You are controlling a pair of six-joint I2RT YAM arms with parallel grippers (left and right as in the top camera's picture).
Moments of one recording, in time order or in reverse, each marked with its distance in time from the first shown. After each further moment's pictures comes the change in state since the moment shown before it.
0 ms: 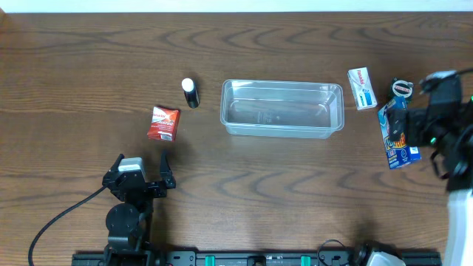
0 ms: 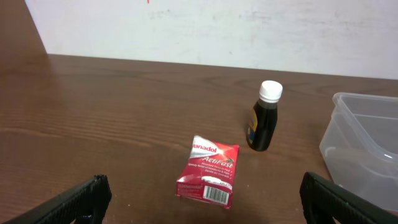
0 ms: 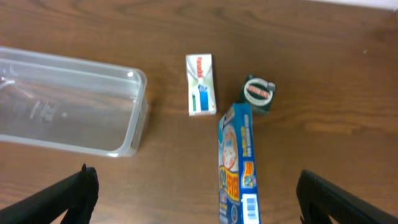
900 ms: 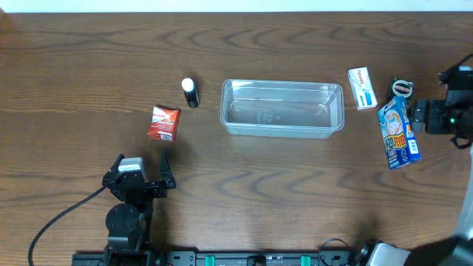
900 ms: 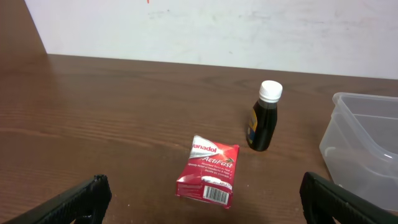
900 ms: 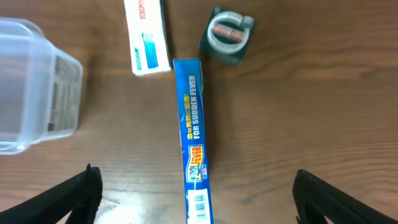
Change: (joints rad) left arm 0.000 0.000 0.000 0.000 0.000 0.000; right arm -0.154 0.340 0.071 -0.017 0.031 -0.108
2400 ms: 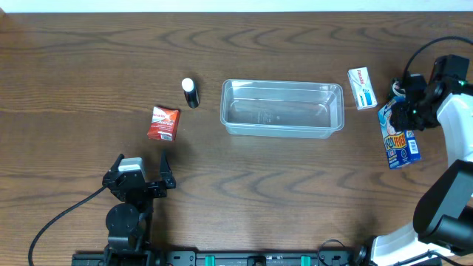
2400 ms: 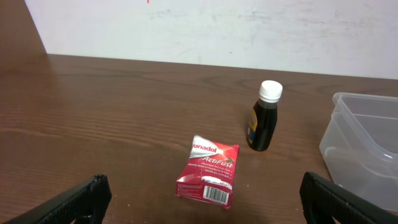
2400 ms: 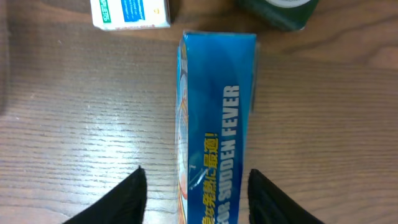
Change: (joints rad) left arm 0.000 0.000 0.000 0.000 0.000 0.000; right arm 0.148 0.294 0.000 0.059 0.193 -0.009
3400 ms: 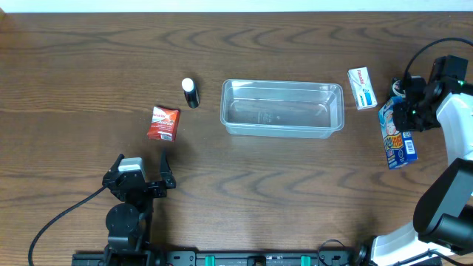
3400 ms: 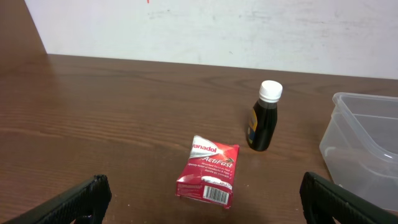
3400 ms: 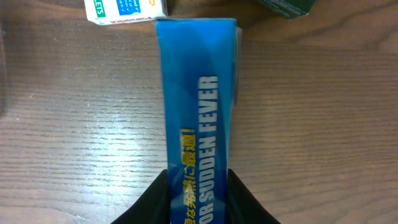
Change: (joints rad) left arm 0.000 0.000 0.000 0.000 0.000 0.000; right arm 0.000 0.005 0.000 -0.013 0.004 0.034
